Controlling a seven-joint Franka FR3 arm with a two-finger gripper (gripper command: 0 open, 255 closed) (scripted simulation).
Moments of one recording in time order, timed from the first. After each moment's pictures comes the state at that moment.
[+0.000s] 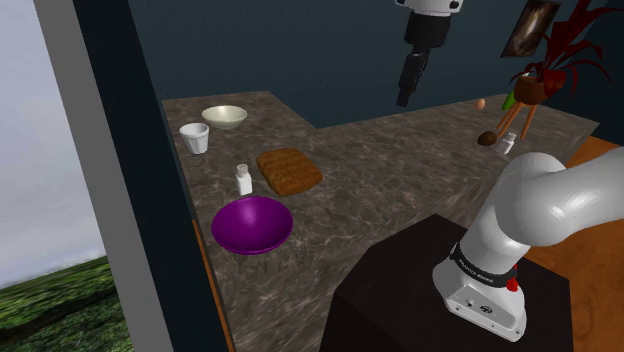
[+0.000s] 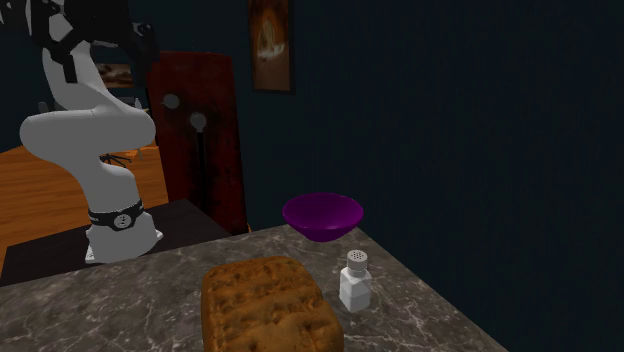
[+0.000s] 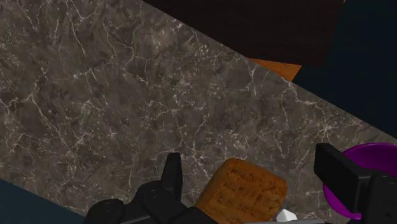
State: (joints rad) arm 0.02 -0.83 0.05 -2.36 -0.04 1.55 -0.15
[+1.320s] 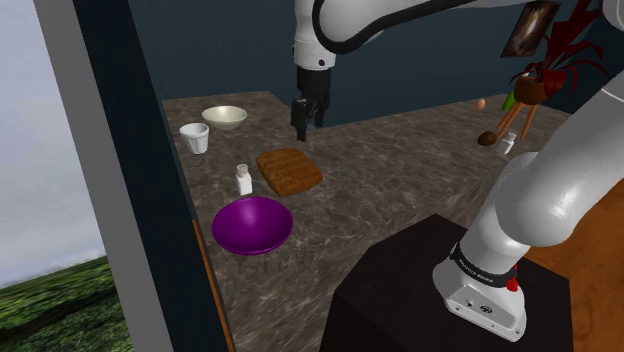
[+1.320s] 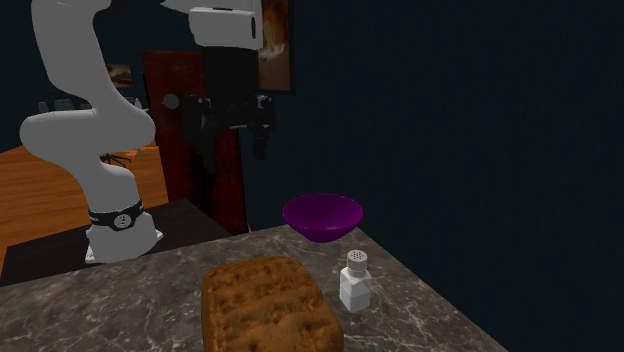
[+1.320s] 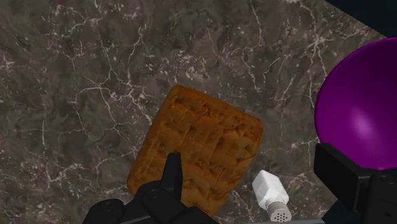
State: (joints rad) arm 0.05 -0.21 0.20 -2.16 0.01 1.94 0.04
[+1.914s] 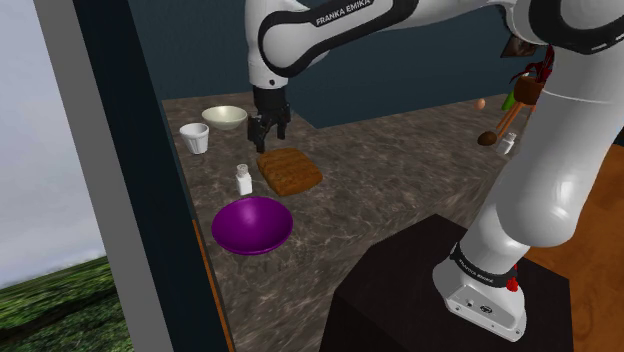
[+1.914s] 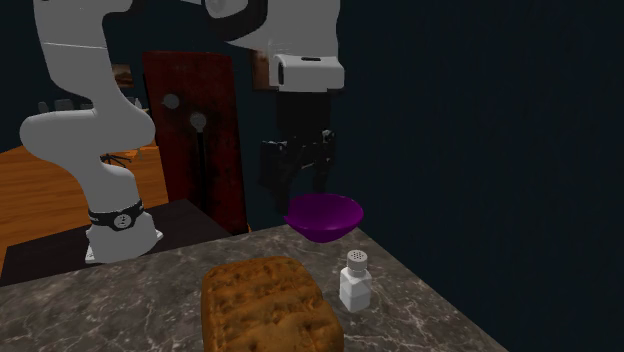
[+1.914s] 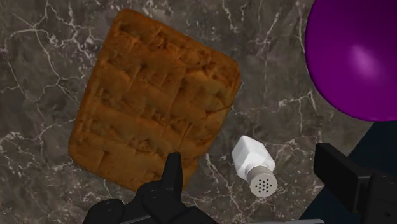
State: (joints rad) arm 0.08 0.13 0.24 -1.90 -0.05 2.01 0.15
